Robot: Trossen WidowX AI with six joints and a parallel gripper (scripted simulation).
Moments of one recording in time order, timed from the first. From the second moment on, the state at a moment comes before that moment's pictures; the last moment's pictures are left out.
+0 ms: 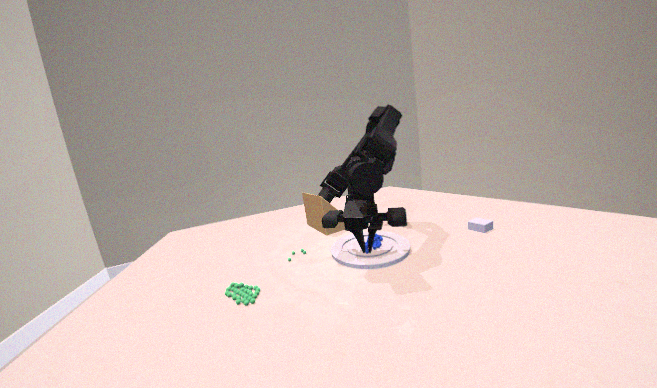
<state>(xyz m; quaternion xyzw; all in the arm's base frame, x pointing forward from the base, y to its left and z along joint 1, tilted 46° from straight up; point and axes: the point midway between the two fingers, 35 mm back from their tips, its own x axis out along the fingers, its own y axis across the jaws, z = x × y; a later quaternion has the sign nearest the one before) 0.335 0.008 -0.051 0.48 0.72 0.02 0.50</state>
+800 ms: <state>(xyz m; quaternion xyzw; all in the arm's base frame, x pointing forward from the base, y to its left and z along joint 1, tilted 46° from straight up) 0.345 -0.001 -0.054 0.49 0.72 0.01 0.50</state>
